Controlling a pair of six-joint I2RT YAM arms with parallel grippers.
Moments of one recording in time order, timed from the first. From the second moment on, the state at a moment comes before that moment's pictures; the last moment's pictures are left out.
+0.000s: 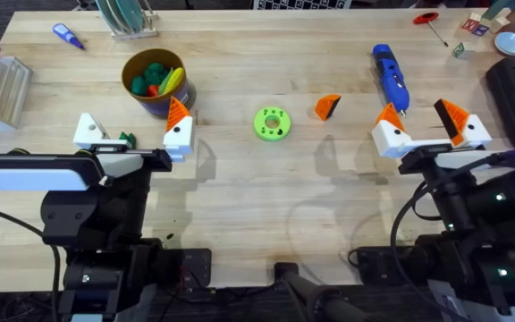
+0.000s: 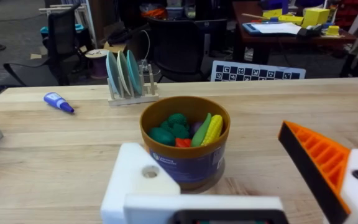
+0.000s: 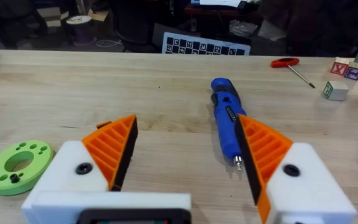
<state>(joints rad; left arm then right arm) 0.00 0.00 0.01 -0.02 0.00 0.00 0.00 0.00 0.01 -0.10 -0.03 0.00</state>
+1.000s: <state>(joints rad) 0.00 0.53 0.80 -0.89 -0.01 -0.03 0.00 0.29 0.55 -0.63 -0.07 0.00</state>
